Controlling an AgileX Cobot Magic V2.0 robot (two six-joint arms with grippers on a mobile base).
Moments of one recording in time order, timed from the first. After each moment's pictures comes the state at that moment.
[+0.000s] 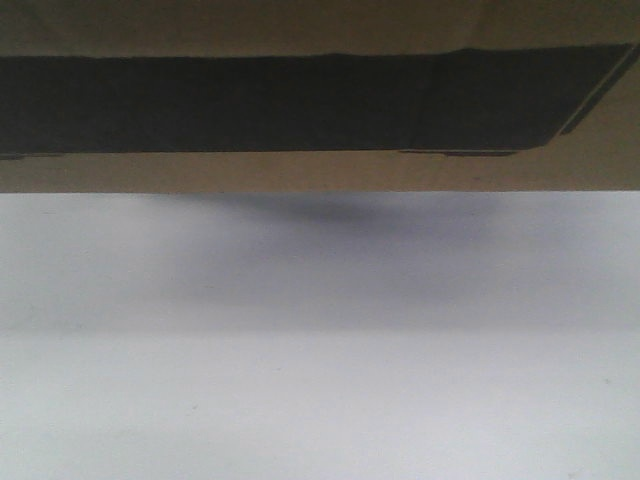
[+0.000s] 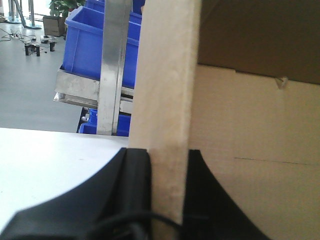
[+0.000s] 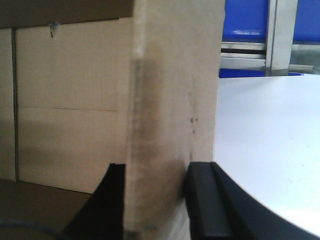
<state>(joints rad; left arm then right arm) -0.29 0.28 -0.83 0.14 0.64 -0.31 0.08 0.47 -1.08 0.25 1.00 0.10</state>
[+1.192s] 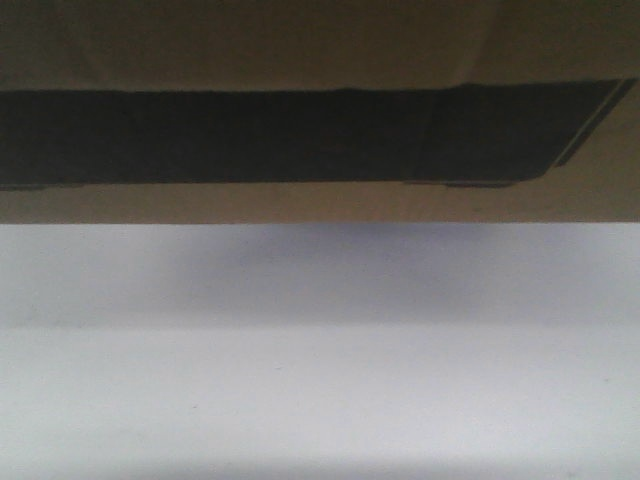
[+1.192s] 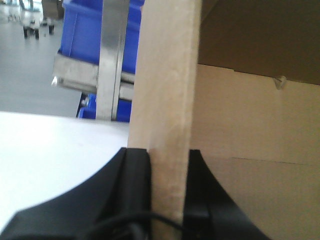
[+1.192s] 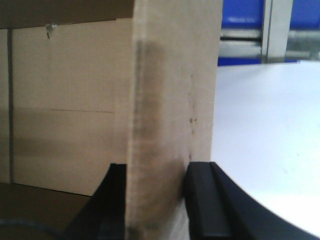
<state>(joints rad) -0.29 0.39 -0.85 0.12 0.65 -0.31 0.08 0.58 -1.09 0.23 0.99 0.10</state>
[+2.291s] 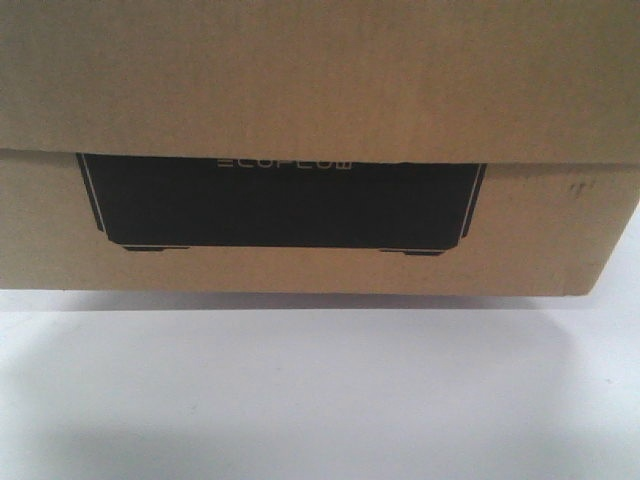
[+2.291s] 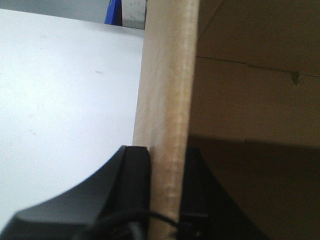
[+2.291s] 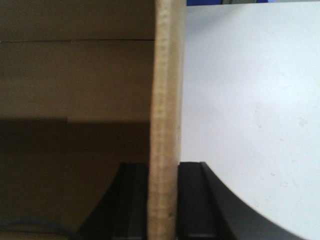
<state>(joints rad) -0.22 1.33 -1.31 0.13 0.72 -0.35 0.07 1.45 -1.42 0.09 0.82 0.10</state>
